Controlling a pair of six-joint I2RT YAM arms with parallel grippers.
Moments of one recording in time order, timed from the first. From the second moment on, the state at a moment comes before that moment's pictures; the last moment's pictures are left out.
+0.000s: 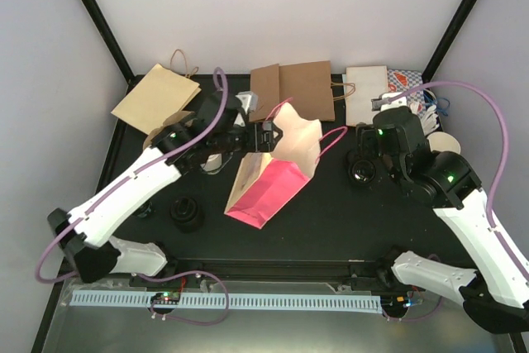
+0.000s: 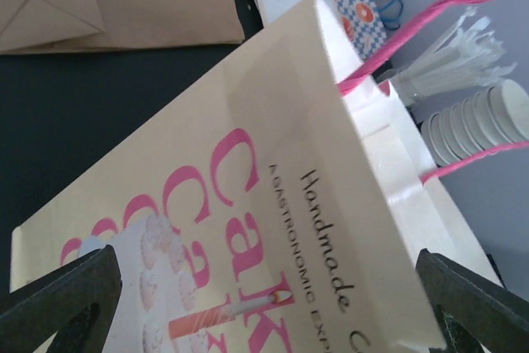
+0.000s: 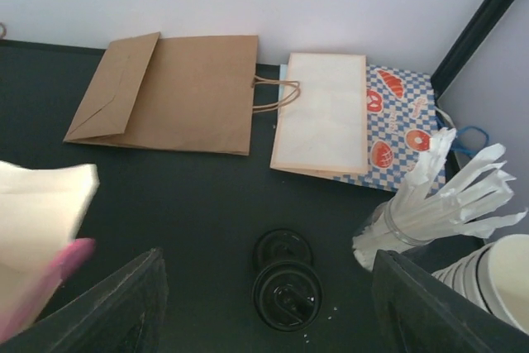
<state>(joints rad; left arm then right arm) -0.75 1.35 1.44 -0.74 0.07 -0.65 0.67 1.01 1.45 -1.07 0.58 0.28</state>
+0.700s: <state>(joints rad) -0.75 1.22 1.25 -0.65 0.10 -0.63 0.67 1.18 1.71 -1.23 0.16 0.72</state>
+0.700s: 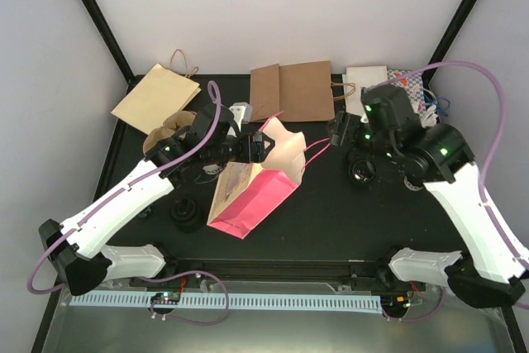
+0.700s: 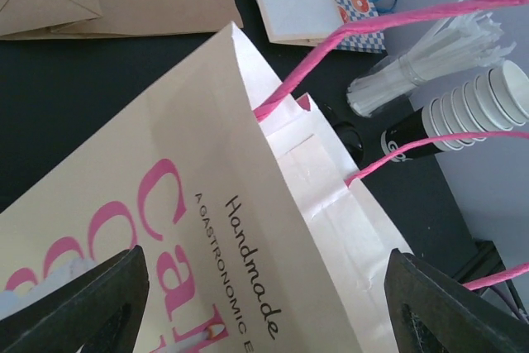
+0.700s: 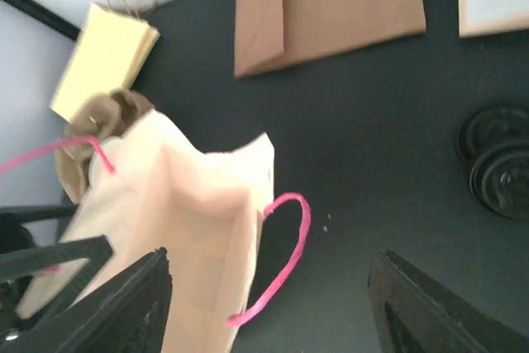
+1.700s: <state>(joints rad) -0.74 1.23 1.27 -0.38 0.37 -0.68 0.67 1.22 1.53 -1.13 -0.01 1.00</state>
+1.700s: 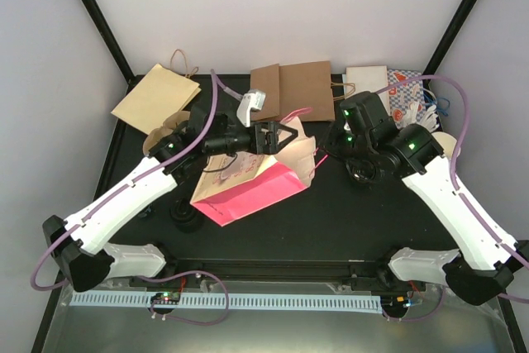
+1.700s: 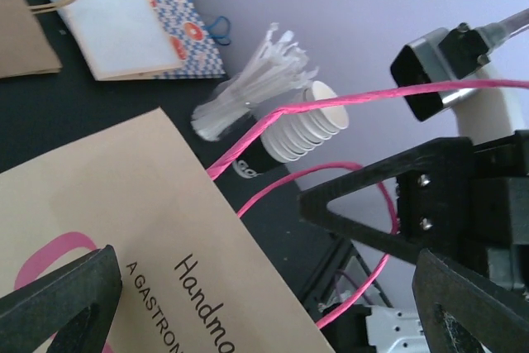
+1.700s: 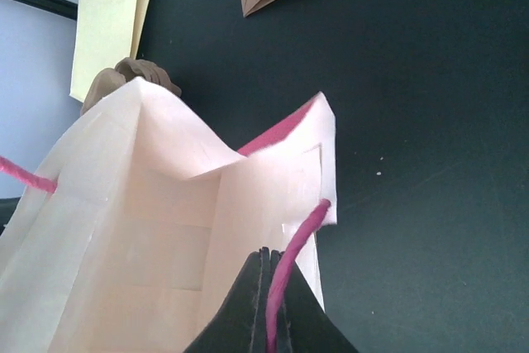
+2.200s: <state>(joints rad) -0.74 1.35 1.48 -0.39 0.45 -0.71 0.67 1.21 1.53 -1.16 0.09 0.94</state>
